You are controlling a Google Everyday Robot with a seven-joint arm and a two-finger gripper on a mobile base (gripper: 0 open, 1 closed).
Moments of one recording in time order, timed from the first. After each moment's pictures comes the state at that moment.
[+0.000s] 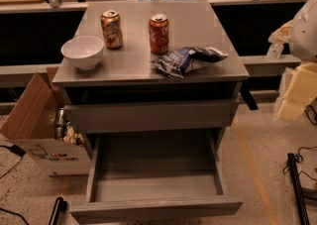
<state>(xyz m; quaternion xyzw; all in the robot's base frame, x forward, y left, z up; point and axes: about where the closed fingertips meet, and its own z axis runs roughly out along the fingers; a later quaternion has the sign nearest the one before) 0.438 -0.217 0.976 -0.60 0.78 -0.03 0.16</state>
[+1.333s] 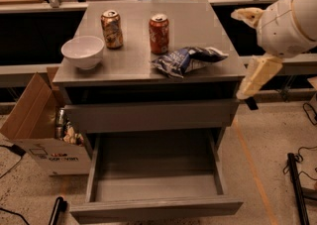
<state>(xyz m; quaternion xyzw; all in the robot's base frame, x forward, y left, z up) 0.531 -0.174 0.968 -0.69 0.64 -0.04 0.34</state>
